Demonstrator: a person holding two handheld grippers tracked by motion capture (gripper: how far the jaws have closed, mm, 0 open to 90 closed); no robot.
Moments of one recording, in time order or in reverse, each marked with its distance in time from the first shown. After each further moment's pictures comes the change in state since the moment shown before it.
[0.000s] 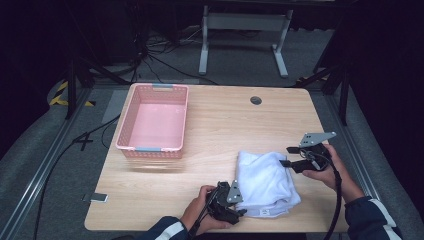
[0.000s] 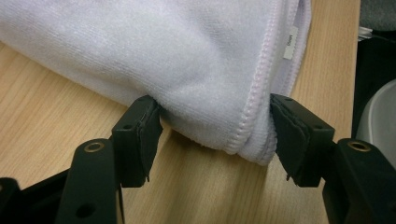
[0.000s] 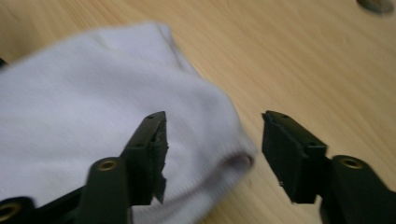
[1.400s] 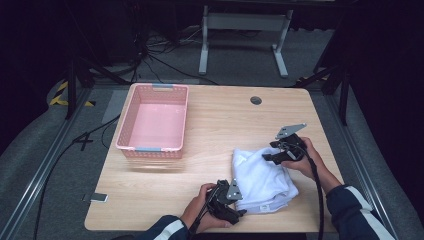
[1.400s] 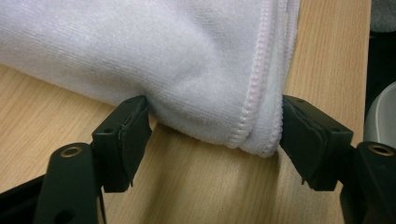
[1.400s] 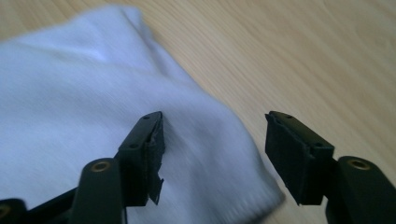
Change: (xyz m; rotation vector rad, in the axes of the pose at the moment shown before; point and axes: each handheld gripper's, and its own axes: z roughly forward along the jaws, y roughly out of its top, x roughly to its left) left arm 0.004 -0.001 0.007 0.025 -0.001 -0.044; right arm -0.015 0.015 0.065 0.136 0.001 0.045
